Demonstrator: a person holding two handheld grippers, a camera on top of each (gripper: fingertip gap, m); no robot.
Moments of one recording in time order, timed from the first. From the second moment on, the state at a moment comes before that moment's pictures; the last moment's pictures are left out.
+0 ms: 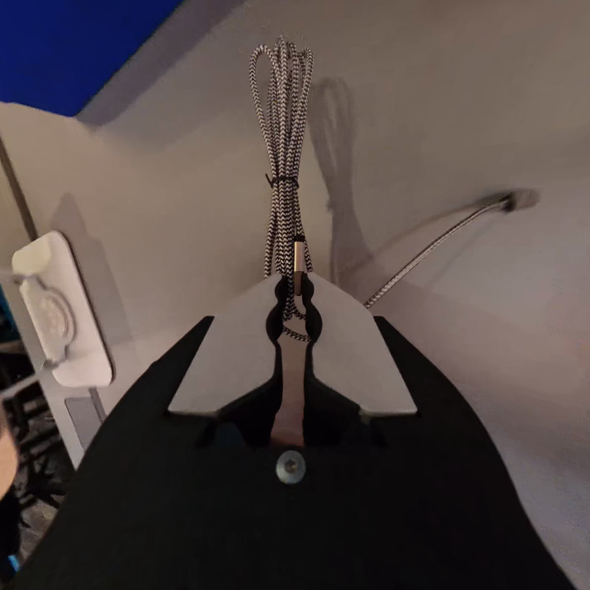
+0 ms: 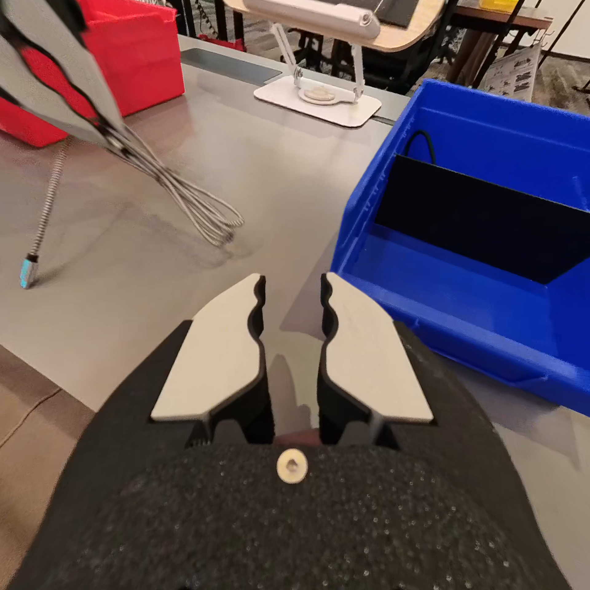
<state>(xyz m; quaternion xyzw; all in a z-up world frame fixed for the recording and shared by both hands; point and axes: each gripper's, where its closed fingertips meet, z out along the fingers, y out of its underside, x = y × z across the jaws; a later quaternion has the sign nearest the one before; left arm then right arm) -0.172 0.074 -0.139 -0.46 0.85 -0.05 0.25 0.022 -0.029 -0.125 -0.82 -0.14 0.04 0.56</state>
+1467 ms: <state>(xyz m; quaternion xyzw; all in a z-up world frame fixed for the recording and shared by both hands) -0.340 0.165 -0.030 -0.74 0.49 -0.17 0.43 -0.018 -0.007 -0.132 -0.81 -0.16 0.13 0.55</state>
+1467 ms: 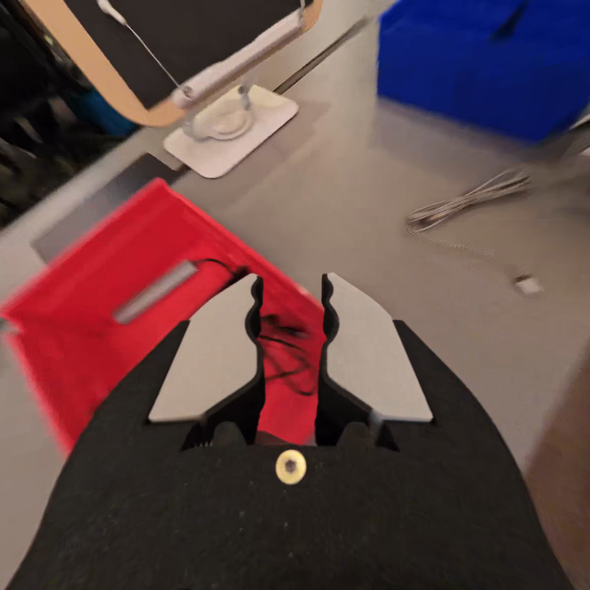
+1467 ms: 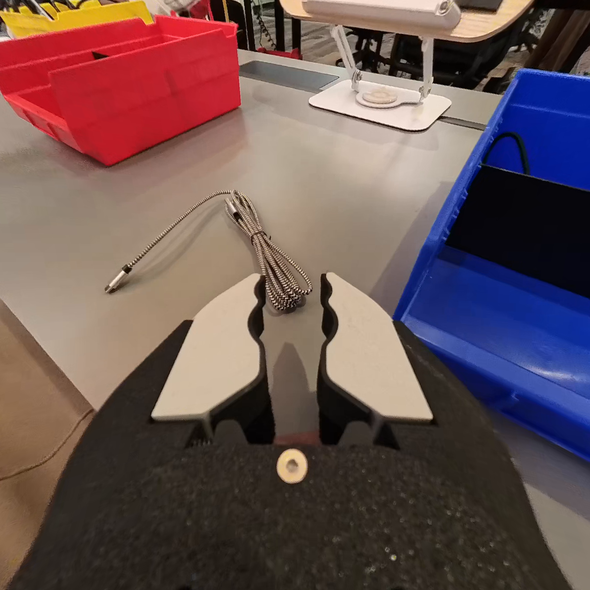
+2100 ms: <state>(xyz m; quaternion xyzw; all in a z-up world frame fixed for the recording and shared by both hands) -0.331 0.348 -0.177 -0.65 0.74 -0.03 0.16 -0.005 -0.009 -0.122 -0.79 -0.14 0.17 0.57</state>
